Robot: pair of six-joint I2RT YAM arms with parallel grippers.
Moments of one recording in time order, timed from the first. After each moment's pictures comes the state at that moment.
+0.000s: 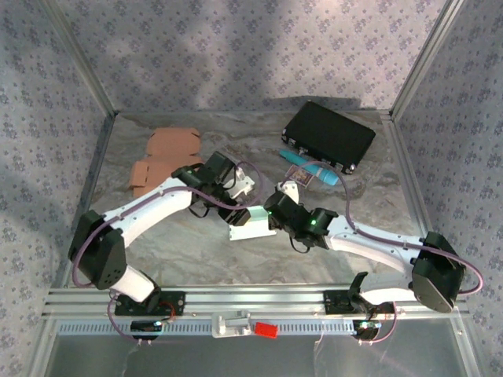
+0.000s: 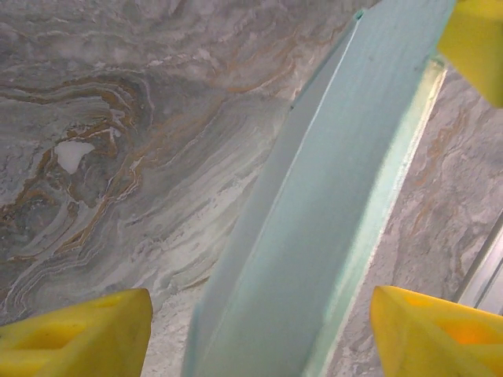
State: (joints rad) left arm -0.71 1.49 1.16 -0.79 0.31 0.11; right arm 0.98 1.27 0.83 -0.45 0.43 0.71
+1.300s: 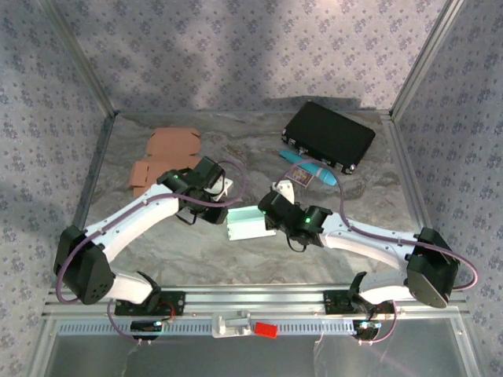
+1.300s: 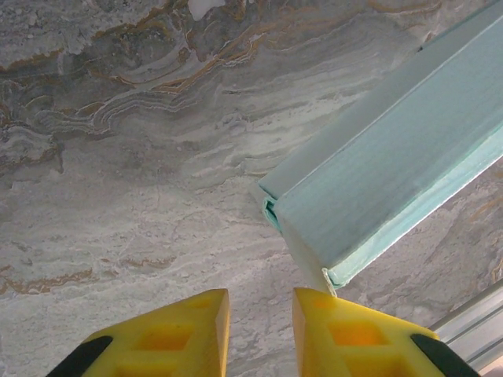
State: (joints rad) left arm -0.69 1.39 1.13 -0.98 0.10 -0.19; right arm 1.00 1.32 0.88 -0.50 0.45 0.70
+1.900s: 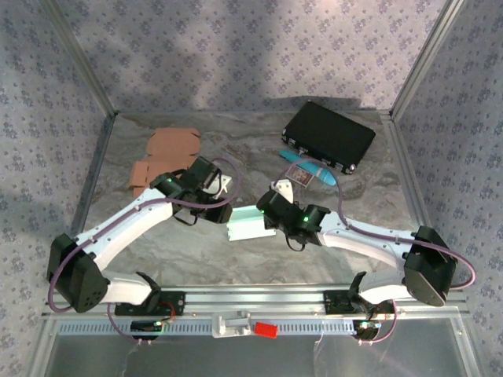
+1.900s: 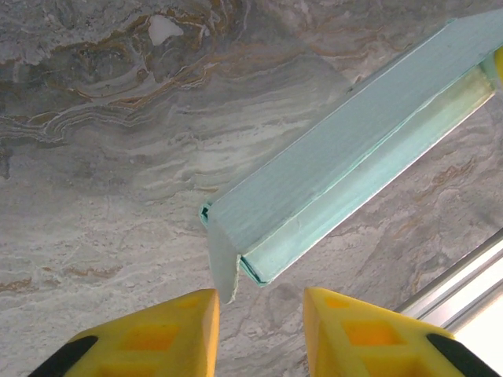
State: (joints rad) left arm -0.69 1.33 1.11 -0.92 0.19 -0.30; right arm 1.00 1.34 0.90 -0.50 0.46 0.70
